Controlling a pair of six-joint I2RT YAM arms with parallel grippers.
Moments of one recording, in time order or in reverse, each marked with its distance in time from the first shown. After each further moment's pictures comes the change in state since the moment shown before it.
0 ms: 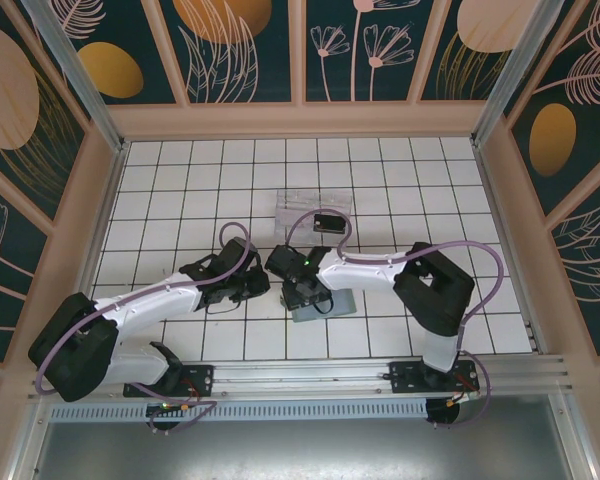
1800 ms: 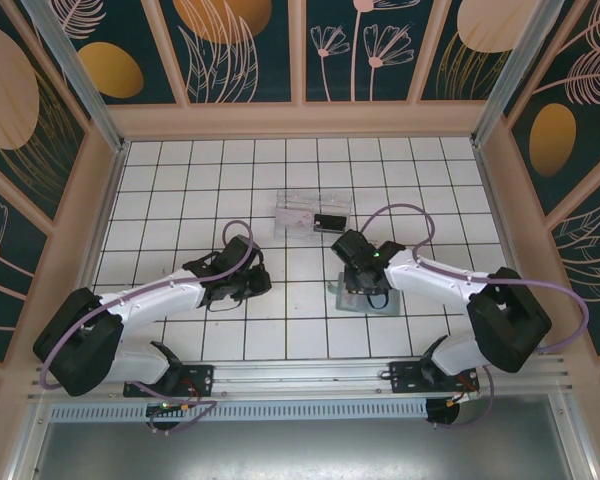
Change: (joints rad) left arm 0.000 0.037 0.030 -0.014 0.005 0.019; right arm -0.314 -0.419 -0.358 -0.023 0.097 0.095
